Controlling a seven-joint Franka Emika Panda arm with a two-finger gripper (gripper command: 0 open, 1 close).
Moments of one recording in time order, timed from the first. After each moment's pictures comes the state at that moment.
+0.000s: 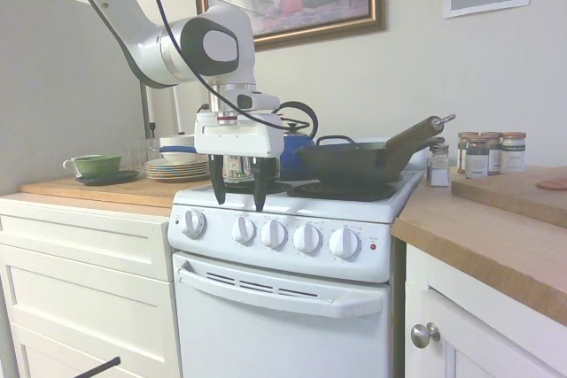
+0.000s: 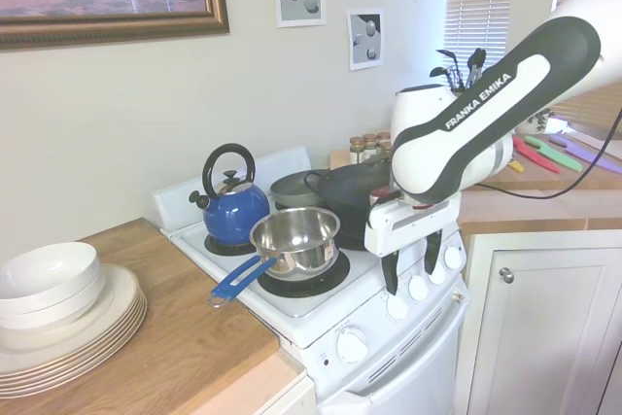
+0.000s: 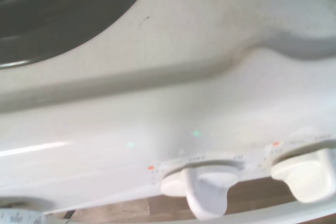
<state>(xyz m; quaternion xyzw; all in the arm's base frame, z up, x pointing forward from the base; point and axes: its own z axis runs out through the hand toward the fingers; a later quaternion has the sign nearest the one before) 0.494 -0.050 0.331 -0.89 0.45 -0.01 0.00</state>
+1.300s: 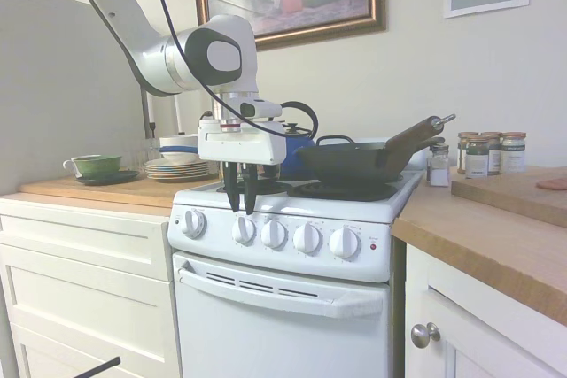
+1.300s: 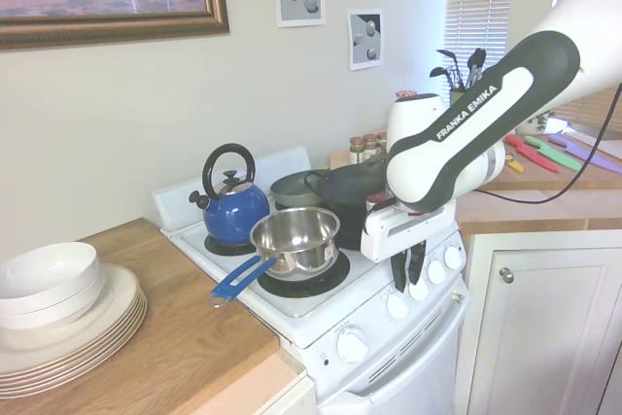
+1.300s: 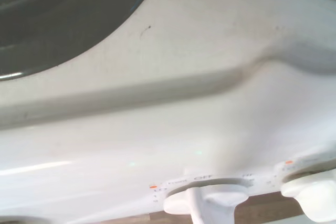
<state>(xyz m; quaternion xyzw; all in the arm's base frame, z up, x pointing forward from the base) 0.501 -0.048 0.319 -0.89 0.45 -0.02 0.01</state>
